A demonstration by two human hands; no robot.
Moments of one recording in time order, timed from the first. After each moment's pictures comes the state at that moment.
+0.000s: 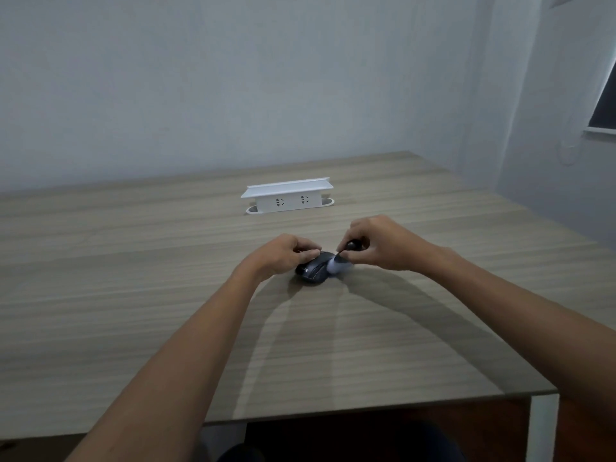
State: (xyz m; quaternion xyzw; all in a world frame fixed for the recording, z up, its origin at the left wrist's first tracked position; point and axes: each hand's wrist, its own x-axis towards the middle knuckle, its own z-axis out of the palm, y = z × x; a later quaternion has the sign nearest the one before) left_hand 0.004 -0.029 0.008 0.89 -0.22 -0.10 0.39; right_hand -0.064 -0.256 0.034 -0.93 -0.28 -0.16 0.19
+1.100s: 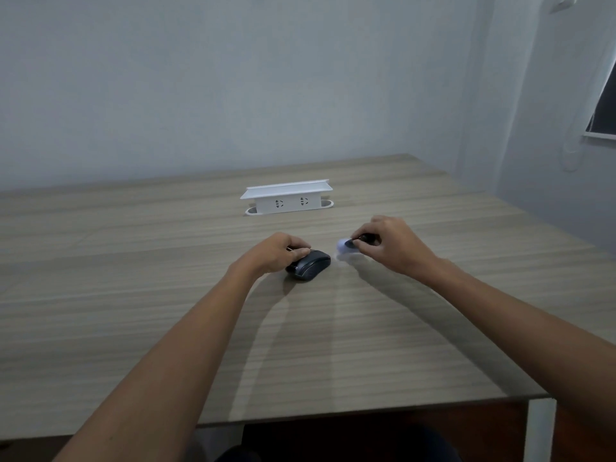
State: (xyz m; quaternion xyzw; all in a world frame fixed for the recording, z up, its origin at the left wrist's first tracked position) left_hand 0.013 -0.021 0.012 0.92 -0.21 -0.06 0.32; right_hand -0.053 -0.273 0.012 -0.92 -0.17 -0.26 0.23
